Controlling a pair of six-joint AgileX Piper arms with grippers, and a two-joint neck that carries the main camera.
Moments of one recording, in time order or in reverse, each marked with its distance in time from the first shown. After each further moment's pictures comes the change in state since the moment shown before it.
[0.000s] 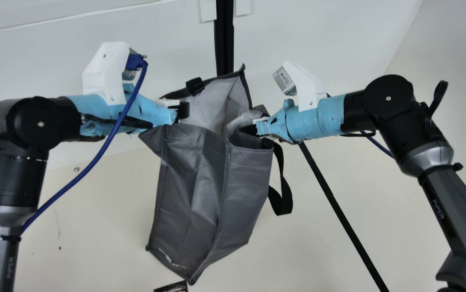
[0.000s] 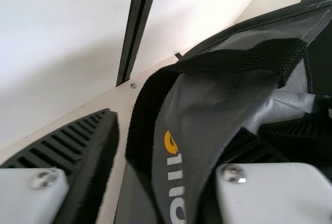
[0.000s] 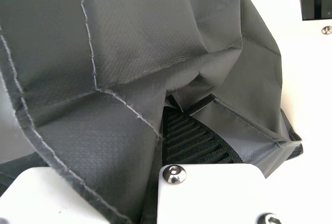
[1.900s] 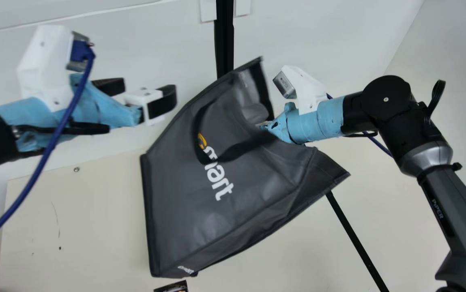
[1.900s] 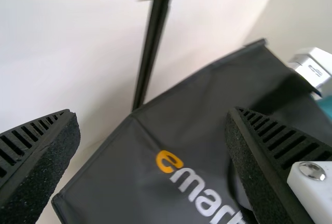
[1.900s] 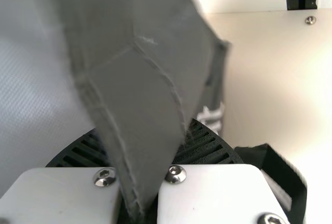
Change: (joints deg) left arm 3.6 -21.8 27.8 -5.4 -16.6 10.5; right arm 0.0 0.0 0.0 -3.5 0.4 0.0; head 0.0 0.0
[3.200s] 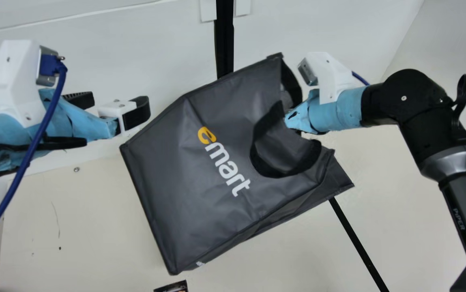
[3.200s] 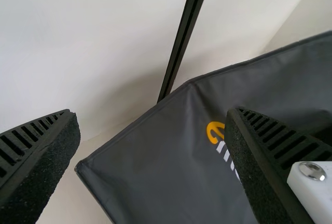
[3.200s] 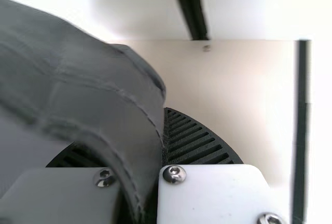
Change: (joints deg) left arm 1.2 -4.7 7.1 5.6 -1.0 -3.2; right arm -2.5 -3.7 -4.3 -16.3 -5.7 7.2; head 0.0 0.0
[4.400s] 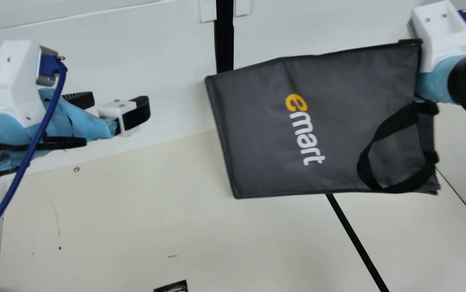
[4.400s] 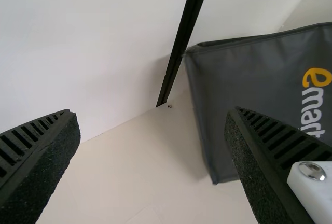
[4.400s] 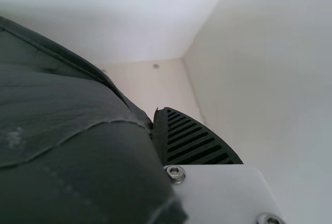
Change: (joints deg) left arm 0.0 0.0 0.0 0.0 0.0 0.0; right arm -9.8 -5.1 -9.9 -41.1 -2.3 11.4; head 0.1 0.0
